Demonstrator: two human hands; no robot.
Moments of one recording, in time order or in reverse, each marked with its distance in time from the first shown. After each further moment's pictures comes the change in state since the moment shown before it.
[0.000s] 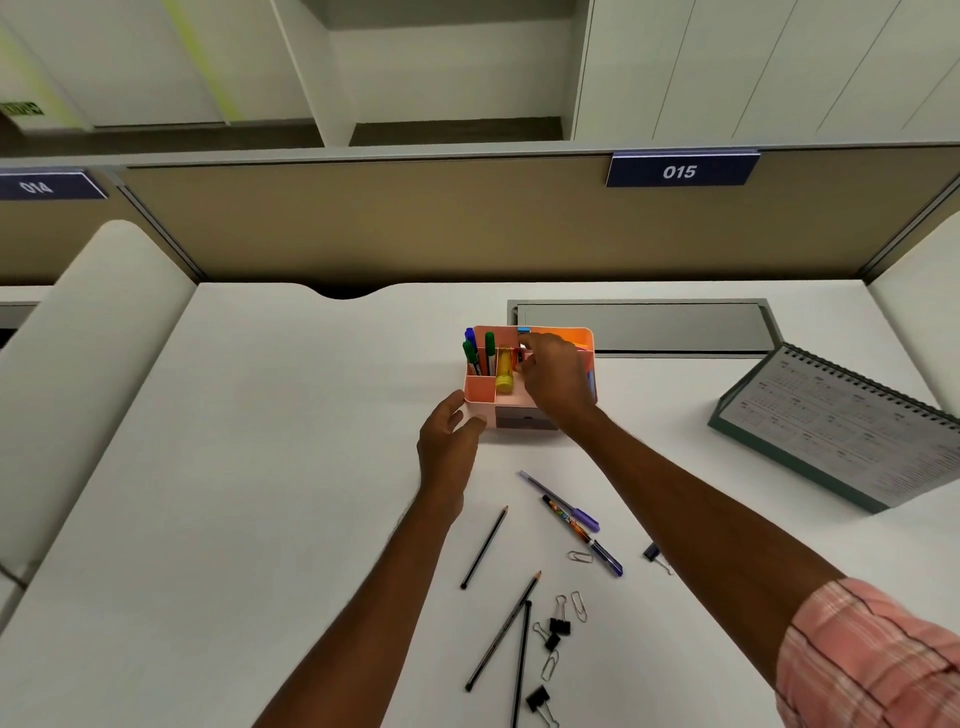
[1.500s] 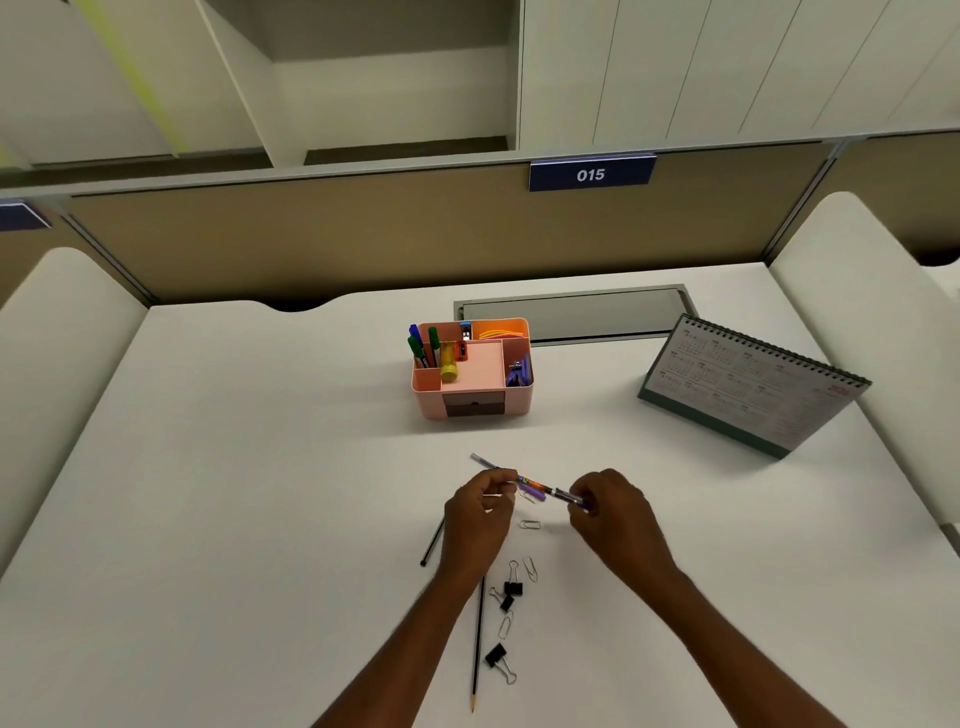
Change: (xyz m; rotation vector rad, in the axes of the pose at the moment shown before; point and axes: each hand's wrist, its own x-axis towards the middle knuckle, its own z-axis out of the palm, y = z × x) left_hand -0.109 -0.087 0.041 0.270 -0.236 0.226; right_hand -0.229 0.129 -0.070 -0.008 -0.096 0.081
